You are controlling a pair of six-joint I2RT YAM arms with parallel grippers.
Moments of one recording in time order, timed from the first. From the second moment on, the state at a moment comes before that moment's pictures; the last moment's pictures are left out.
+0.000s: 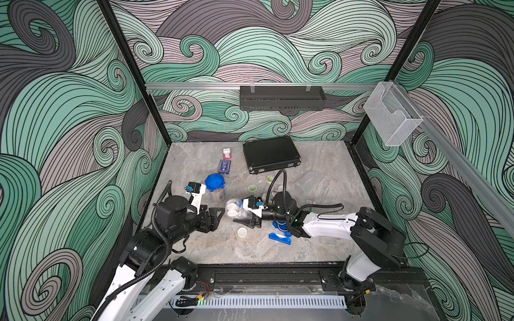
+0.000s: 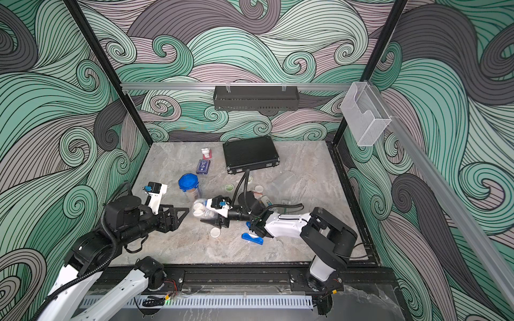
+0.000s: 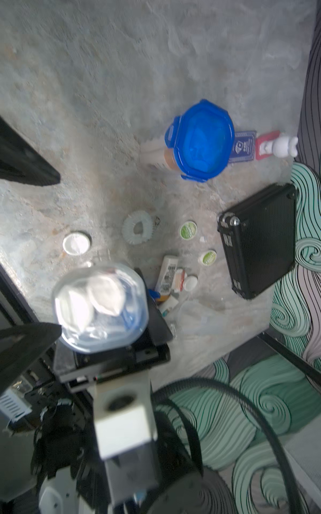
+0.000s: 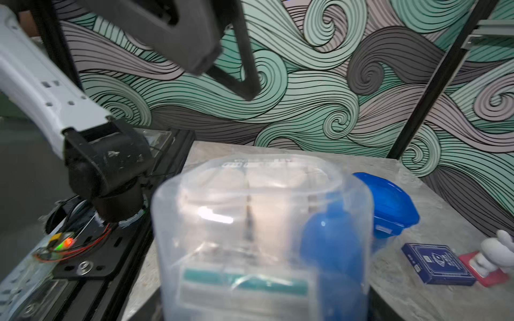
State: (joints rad) left arm -0.46 0.56 0.95 -0.95 0.15 -0.37; right arm 0.99 1.62 0.75 0.75 -0.52 -0.28
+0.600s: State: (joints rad) left arm -0.46 0.43 0.96 -0.96 -0.05 -0.41; right arm 0.95 1.67 0.85 1.10 -0.56 -0.17
